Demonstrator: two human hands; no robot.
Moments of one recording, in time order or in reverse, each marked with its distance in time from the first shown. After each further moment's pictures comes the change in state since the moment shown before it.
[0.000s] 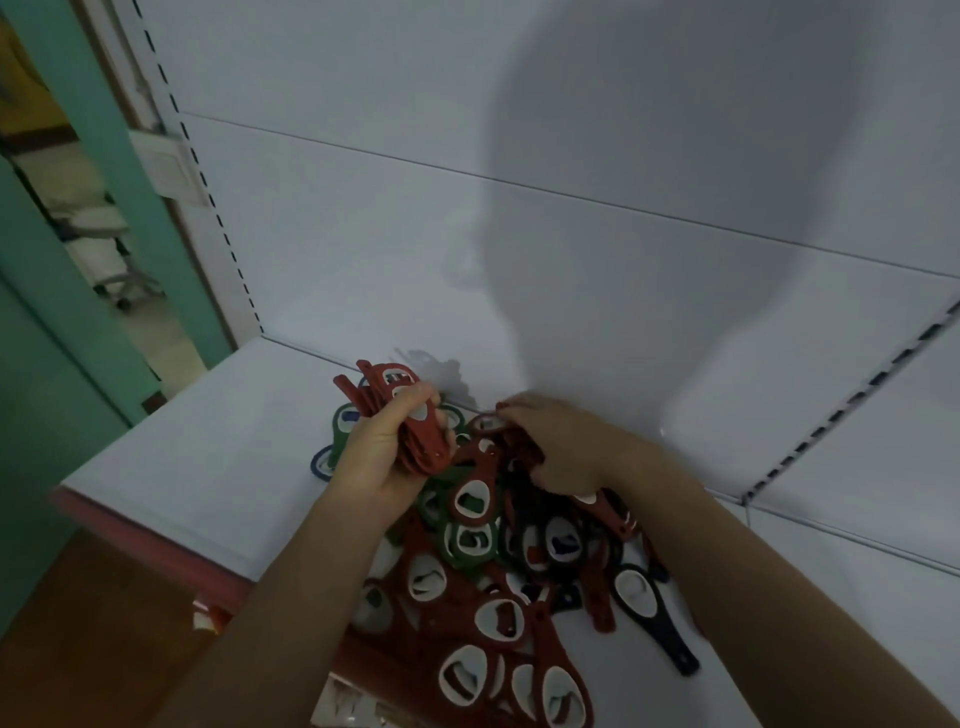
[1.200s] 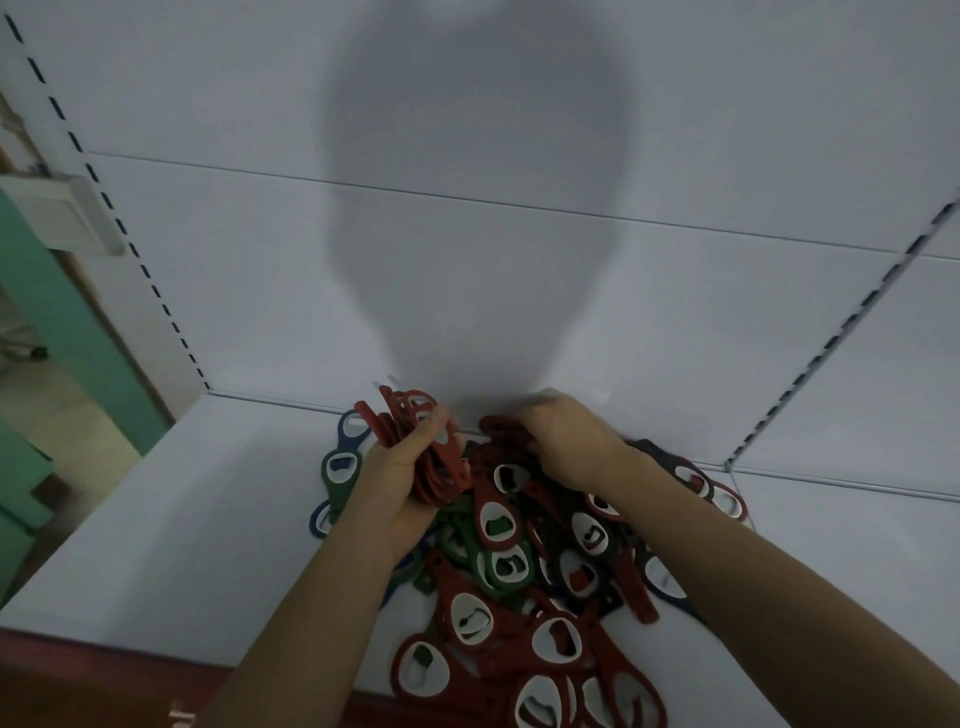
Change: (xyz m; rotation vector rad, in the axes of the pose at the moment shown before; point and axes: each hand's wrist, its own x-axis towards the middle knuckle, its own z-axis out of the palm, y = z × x) left_hand 0.036 0.012 -0.025 0.135 -0.112 -0.185; right_hand 0.026 0.006 0.028 -0.197 0.330 0.197
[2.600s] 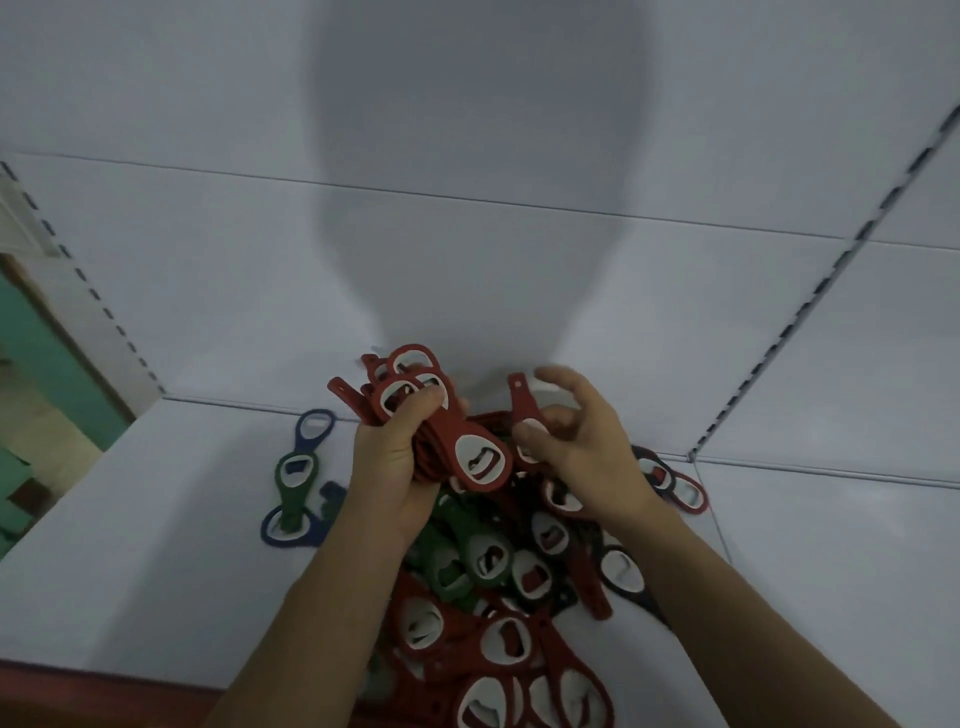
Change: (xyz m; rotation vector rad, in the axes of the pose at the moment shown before) left_hand -0.012 -0.015 0.064 -0.036 -0.012 0.232; right_hand -0.078 -0.012 -0.038 1.286 0.356 0.331
